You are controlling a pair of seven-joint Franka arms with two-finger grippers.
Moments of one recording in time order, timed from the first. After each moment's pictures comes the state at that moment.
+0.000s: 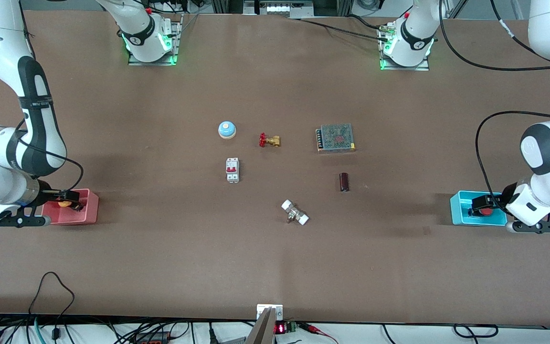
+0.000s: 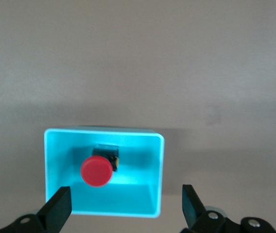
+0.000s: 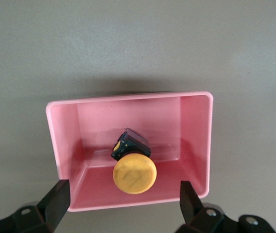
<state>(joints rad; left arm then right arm) 0.10 0.55 0.09 -1.62 -0.04 2.18 0.19 -0.05 0.62 -0.14 -1.59 -0.05 2.14 -0.17</state>
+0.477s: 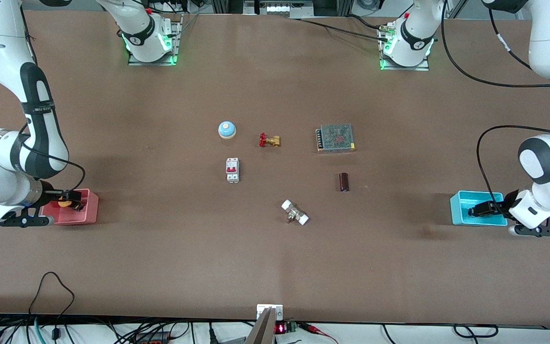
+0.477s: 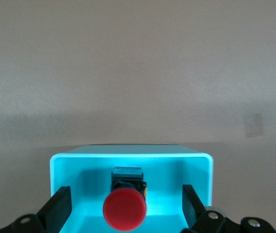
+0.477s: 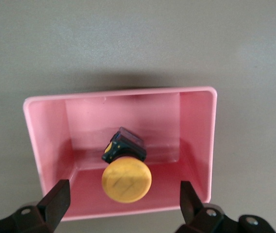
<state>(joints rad) 0.17 0.65 0.08 -1.62 -0.14 2.31 0.35 -0.07 0.65 -0.14 -1.59 -0.05 2.16 -0.18</state>
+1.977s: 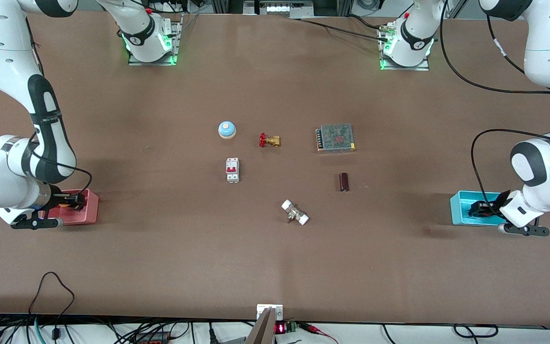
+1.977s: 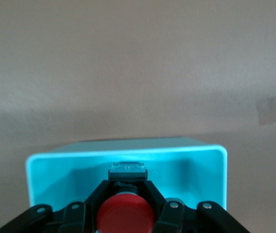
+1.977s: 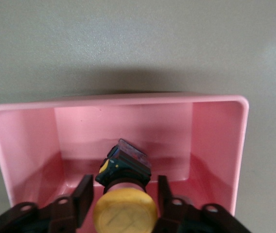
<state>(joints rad) 0.17 0.67 0.08 -1.62 -0.14 2.30 0.39 -0.07 0.71 -0.14 -1.58 -0.03 2.21 -0.22</state>
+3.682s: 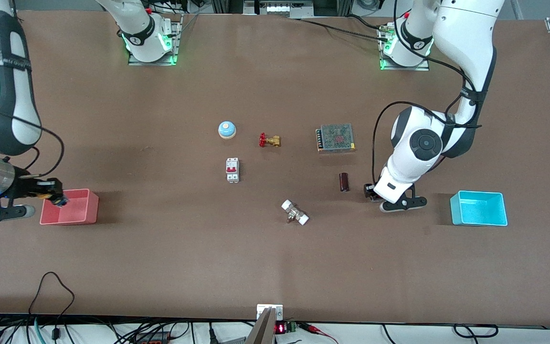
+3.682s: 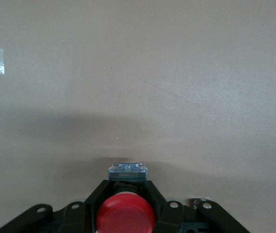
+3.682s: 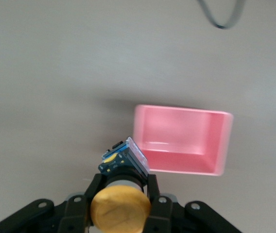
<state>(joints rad) -0.36 0.50 0.06 -1.90 -0.03 2.47 -0.45 -0.02 0.46 -0.06 -1.51 0.04 1.93 -0.25</state>
